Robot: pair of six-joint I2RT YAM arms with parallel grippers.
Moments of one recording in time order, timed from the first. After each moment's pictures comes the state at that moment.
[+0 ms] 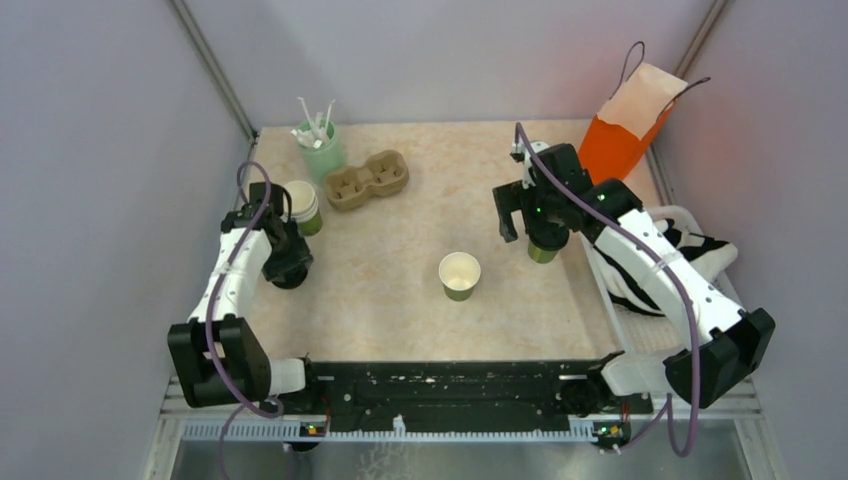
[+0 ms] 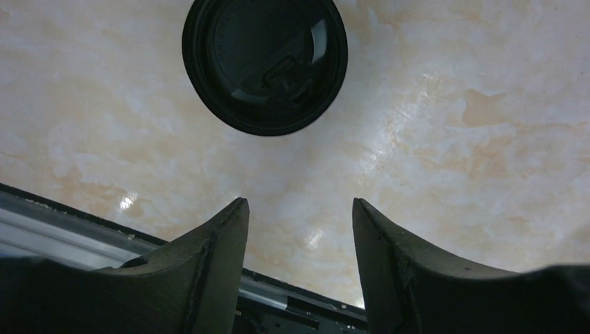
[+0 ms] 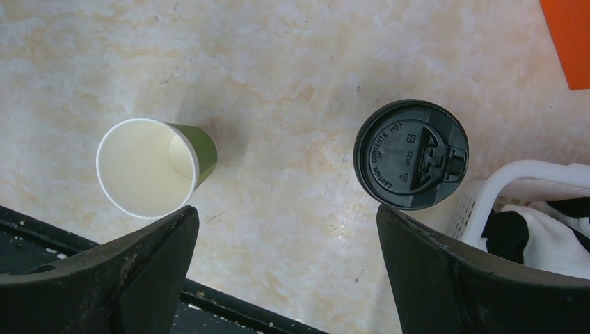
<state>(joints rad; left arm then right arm) 0.08 1.30 1.05 -0.96 -0.14 -0.39 0.55 1.32 1.39 -0.93 0.08 0.15</state>
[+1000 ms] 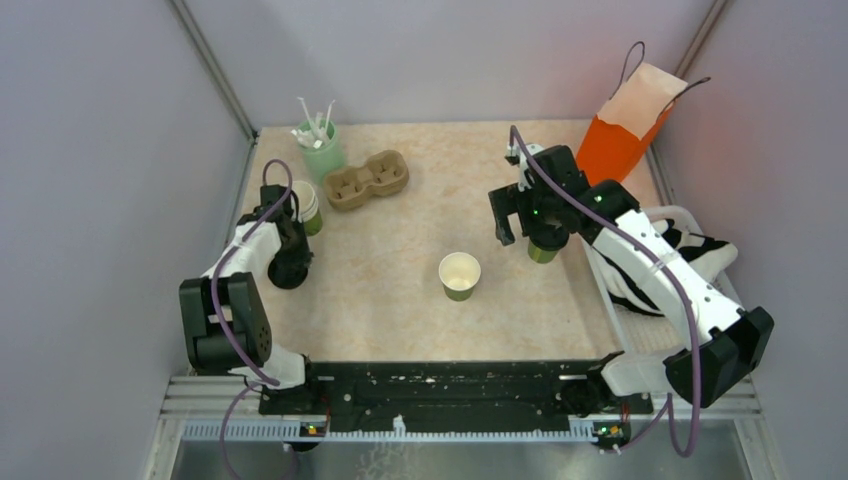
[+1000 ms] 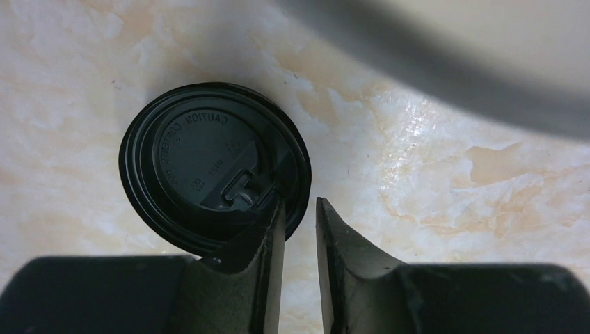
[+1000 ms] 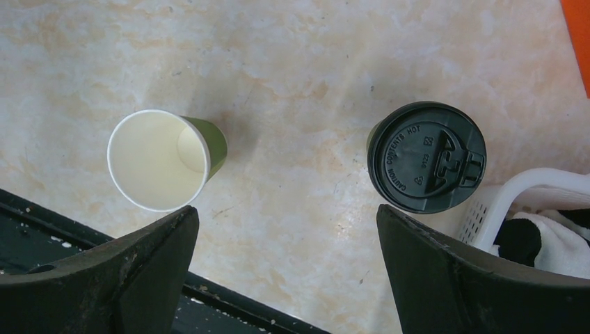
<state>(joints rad) 0.12 1.49 0.96 -0.63 -0.05 -0.17 0.57 1.32 1.38 -0.92 0.06 0.14</state>
